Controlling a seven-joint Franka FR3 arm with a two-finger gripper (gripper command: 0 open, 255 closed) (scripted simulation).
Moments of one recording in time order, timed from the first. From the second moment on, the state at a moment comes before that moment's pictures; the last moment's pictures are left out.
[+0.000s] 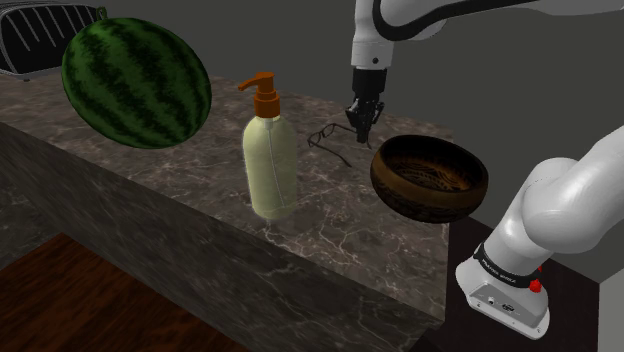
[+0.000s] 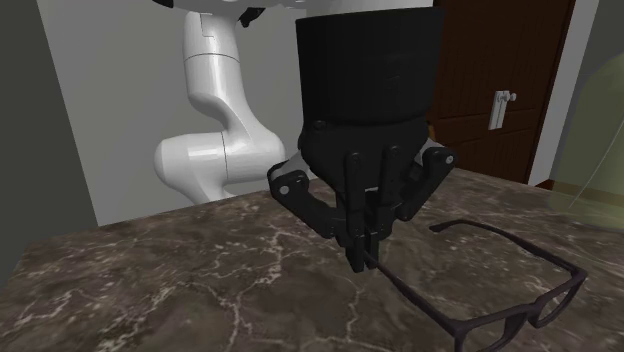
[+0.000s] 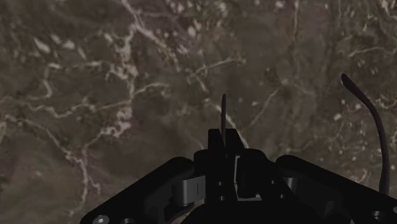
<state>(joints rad) 0.10 -0.33 0.09 -2.19 0.17 1.74 0.18</state>
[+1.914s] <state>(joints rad) 0.09 -0.30 0.08 -1.84 0.16 1.42 0.22</state>
